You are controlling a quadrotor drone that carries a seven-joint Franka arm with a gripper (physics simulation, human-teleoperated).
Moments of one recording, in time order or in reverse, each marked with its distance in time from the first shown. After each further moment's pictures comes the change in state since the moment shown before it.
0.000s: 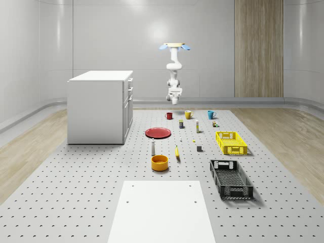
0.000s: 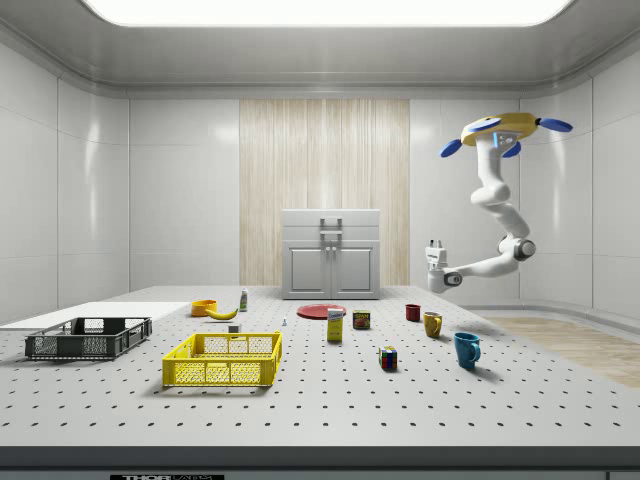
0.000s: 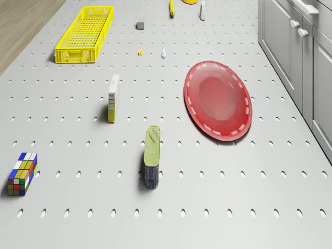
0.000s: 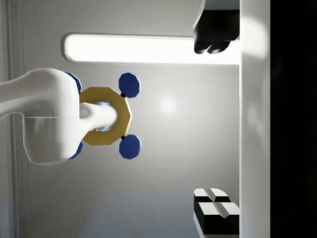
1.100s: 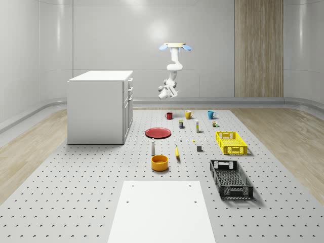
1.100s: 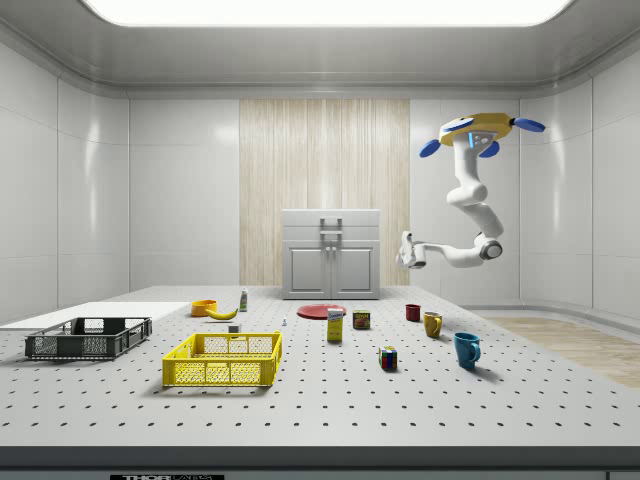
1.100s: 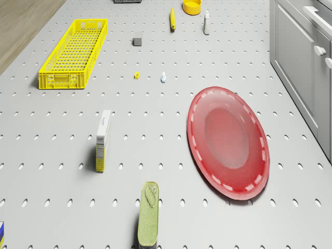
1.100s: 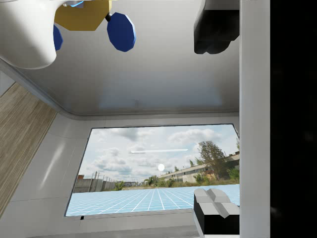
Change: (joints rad) arm -0.189 -0.065 0.545 -0.253 -0.809 0.043 0.139
